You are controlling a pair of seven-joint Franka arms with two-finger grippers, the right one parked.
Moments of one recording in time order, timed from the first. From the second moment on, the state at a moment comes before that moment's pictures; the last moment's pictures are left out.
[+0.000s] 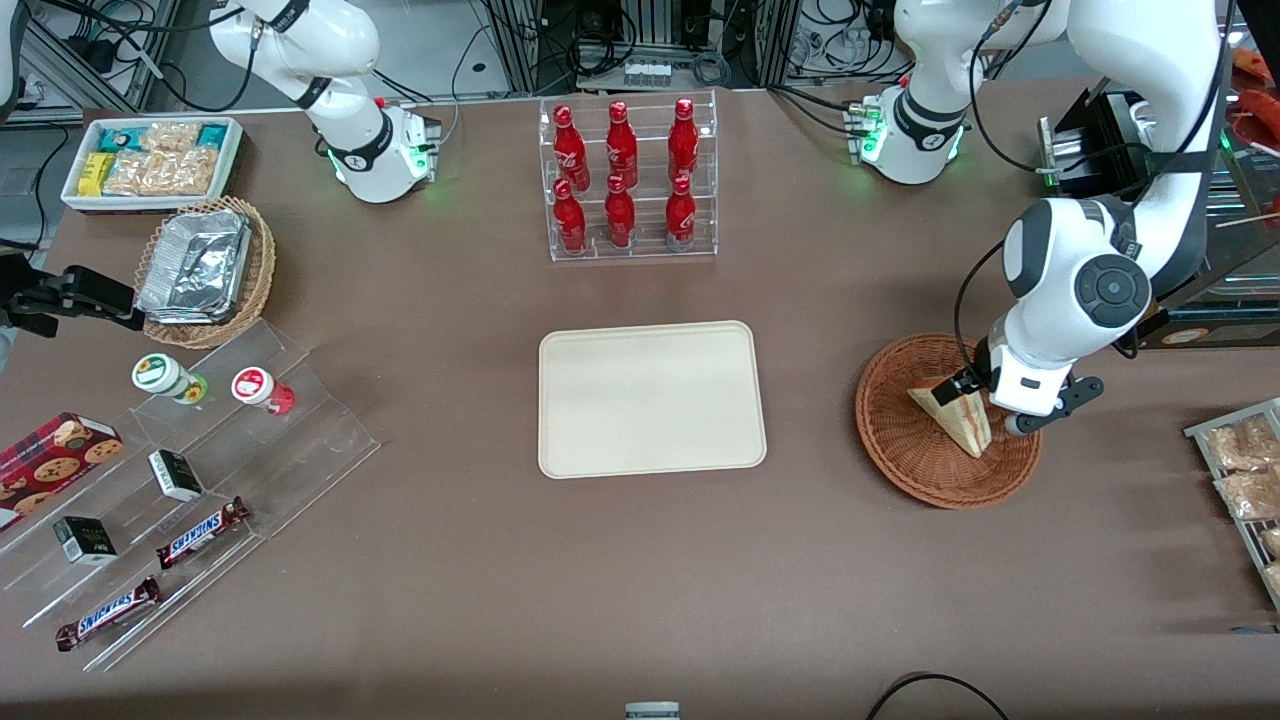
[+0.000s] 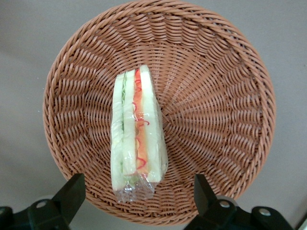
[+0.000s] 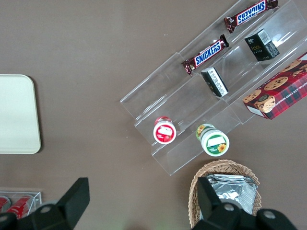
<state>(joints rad) -0.04 0.17 -0.05 -2.17 0.05 2.27 -0.60</state>
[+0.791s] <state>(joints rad) -0.03 0.21 -0.05 -2.25 0.05 2.41 -0.67</state>
